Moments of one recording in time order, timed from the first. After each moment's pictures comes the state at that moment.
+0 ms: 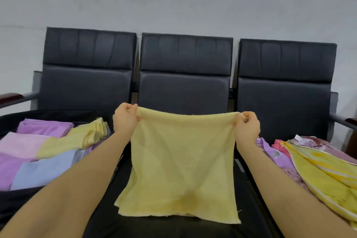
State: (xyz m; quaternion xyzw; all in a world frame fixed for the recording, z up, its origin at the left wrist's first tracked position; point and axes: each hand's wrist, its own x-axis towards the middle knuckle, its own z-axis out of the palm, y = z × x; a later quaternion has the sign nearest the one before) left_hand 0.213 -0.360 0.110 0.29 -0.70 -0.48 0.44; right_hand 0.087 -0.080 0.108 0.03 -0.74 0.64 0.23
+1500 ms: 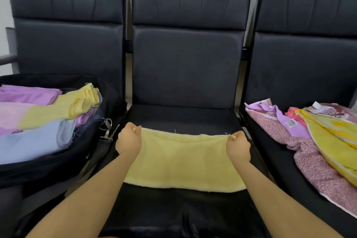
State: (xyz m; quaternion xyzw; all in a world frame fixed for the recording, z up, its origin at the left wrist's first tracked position) left_hand 0.196 -0.350 -0.054 0.43 -0.80 -0.32 0.27; right_hand 0.073 -0.092 -0.047 -0.04 -0.89 0.45 0.03
